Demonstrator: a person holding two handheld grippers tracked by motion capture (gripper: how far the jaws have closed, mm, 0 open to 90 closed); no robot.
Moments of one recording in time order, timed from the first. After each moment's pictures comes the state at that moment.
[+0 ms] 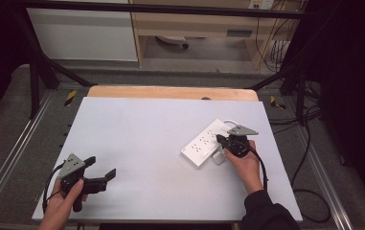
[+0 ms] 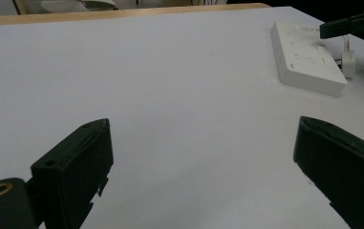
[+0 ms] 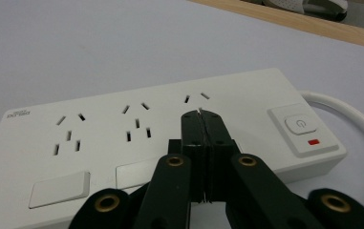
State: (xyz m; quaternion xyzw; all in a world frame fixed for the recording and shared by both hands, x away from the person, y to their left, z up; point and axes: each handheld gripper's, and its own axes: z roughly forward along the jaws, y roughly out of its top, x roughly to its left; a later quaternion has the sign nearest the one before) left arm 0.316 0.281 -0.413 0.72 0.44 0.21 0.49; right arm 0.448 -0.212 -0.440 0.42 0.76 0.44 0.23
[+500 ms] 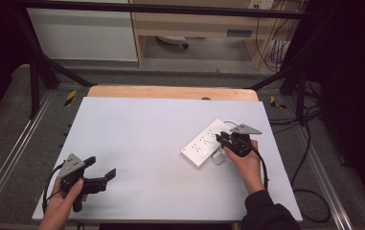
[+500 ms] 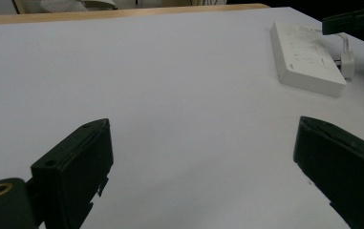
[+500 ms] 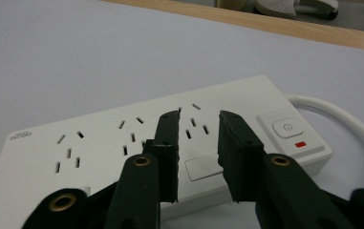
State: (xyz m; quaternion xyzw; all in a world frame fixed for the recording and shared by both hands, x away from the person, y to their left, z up) left arm 0.316 0.281 -0.413 0.72 0.44 0.21 0.49; right arm 0.448 -0.216 -0.435 0.44 0.74 0.45 0.23
